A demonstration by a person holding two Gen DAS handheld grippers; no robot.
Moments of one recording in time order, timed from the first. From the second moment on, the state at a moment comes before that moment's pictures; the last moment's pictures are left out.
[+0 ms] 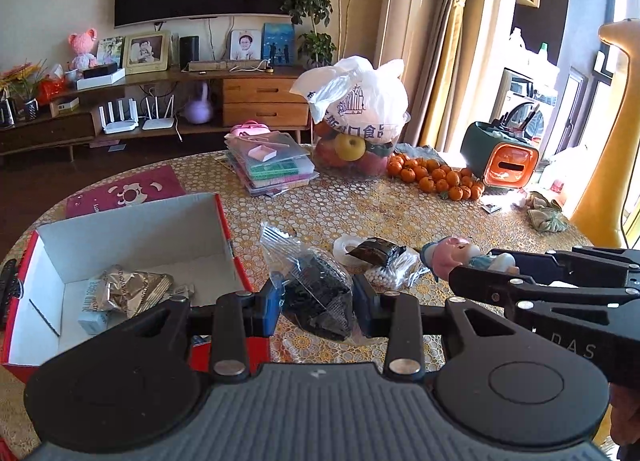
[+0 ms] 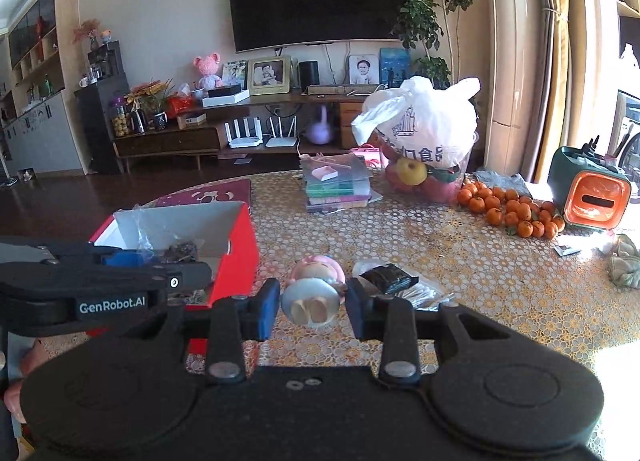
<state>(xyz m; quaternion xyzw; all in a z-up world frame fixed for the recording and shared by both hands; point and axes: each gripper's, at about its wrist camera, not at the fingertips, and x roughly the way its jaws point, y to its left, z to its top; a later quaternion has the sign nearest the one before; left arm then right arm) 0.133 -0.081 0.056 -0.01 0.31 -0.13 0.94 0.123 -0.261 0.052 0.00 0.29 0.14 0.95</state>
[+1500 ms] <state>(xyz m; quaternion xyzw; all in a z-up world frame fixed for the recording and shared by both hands) 0.170 0.099 0.020 -0.02 0.36 0.00 0.93 0.179 -0.102 0.029 -0.06 0.31 0.24 0.92</state>
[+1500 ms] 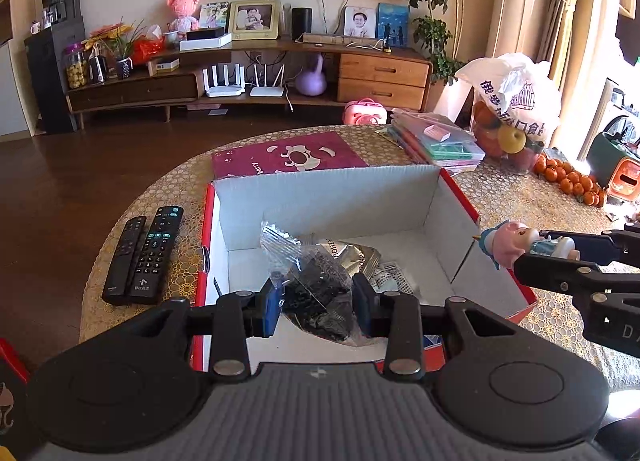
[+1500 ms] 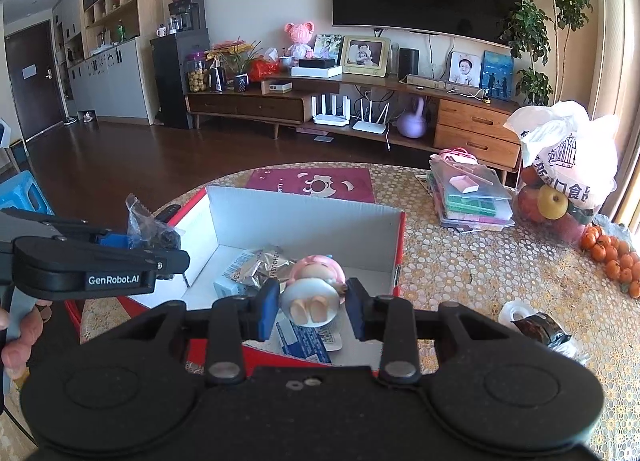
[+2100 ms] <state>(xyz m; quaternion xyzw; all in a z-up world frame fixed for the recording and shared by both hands) 0.223 0.088 -0.019 0.03 0.42 -0.02 0.90 0.227 -0.082 0.004 -0.09 0.34 0.23 0.91</state>
